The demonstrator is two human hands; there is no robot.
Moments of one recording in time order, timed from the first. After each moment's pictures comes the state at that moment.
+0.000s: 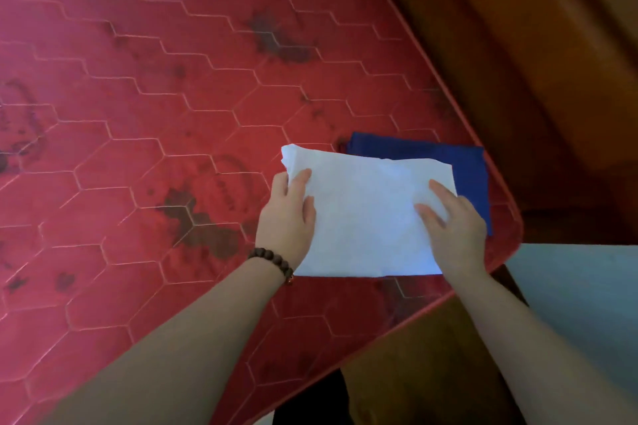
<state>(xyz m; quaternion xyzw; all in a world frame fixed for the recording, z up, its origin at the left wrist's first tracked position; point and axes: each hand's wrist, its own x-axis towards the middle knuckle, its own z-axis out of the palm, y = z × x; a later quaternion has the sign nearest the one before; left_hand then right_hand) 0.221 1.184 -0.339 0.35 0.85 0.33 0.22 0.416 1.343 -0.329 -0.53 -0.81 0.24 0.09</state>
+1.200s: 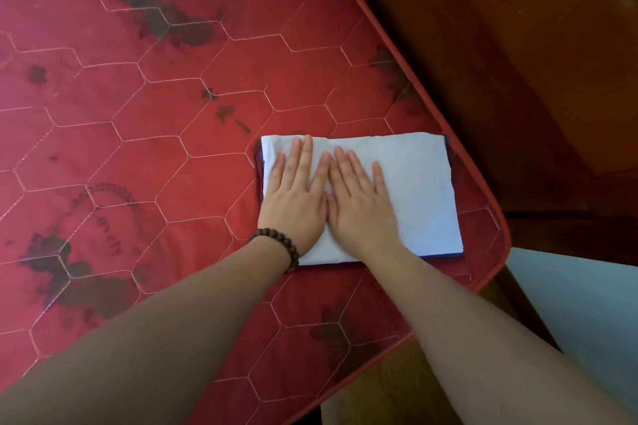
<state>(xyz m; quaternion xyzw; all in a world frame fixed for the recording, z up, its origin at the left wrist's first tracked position) 0.276 1.350 -0.448 0.55 0.82 0.05 0.11 0.388 1.432 -0.454 -0.31 -0.94 0.09 -0.10</state>
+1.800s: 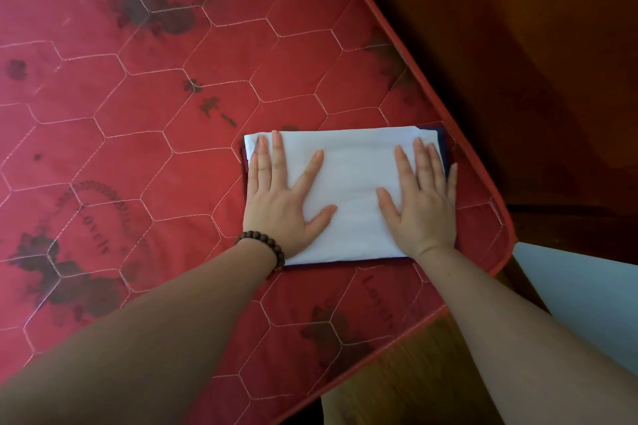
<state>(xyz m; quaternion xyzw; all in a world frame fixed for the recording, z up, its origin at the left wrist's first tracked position) 0.277 1.345 -0.471 0.53 0.84 0.07 0.09 0.463 1.483 -0.461 -0.44 -0.89 0.10 -0.04</state>
